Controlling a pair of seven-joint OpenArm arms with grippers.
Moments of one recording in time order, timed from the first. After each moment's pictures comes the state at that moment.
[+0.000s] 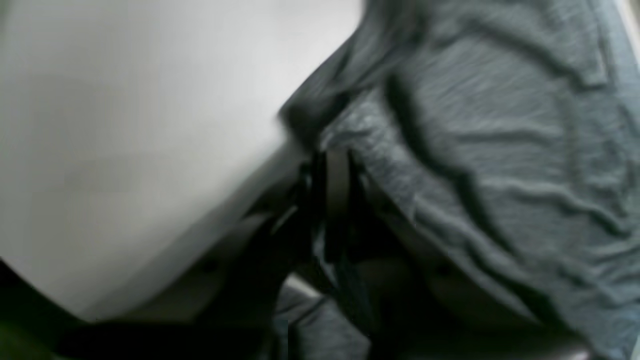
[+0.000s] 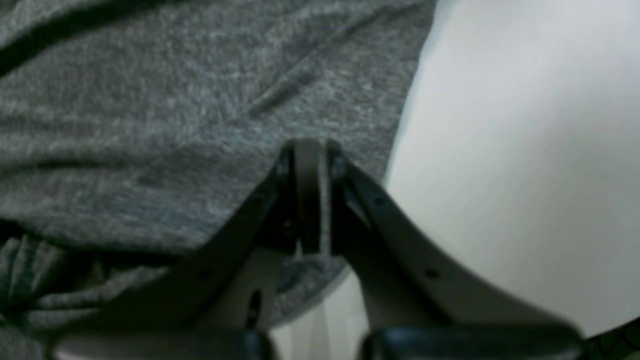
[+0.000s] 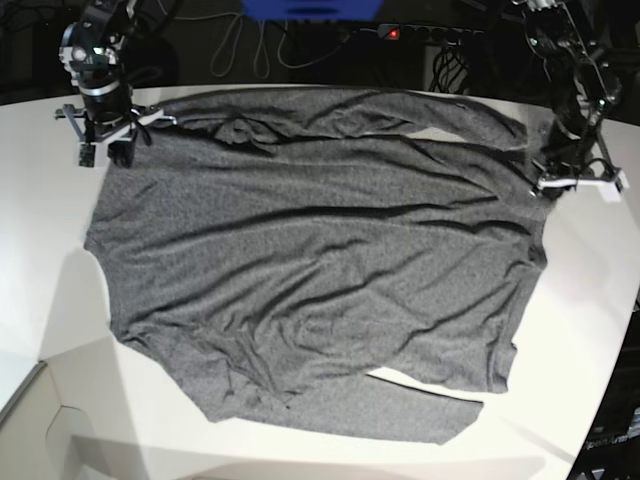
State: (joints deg) left arm 15.8 -6.3 -31.4 99.4 -38.5 4.8 40.7; right arm -25.1 -6.9 32.2 102.2 -0.5 25.5 -22.1
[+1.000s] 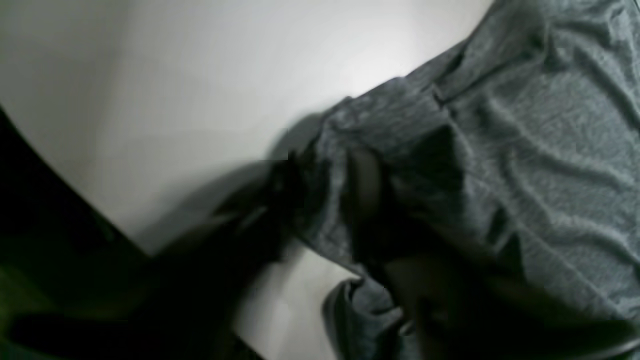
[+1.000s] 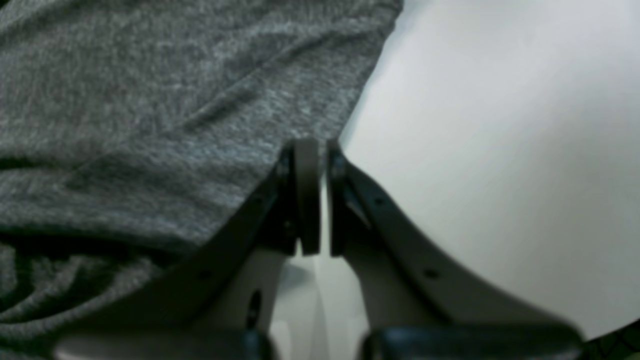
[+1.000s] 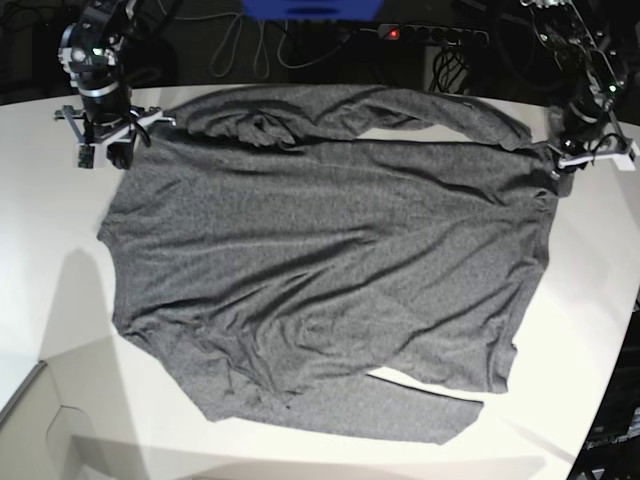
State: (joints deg) left arm 15.6 -6.2 -39.2 90.4 -38.6 4.8 40.7; right arm -25.0 -6.8 32.2 102.2 -0.5 25.5 -22.0
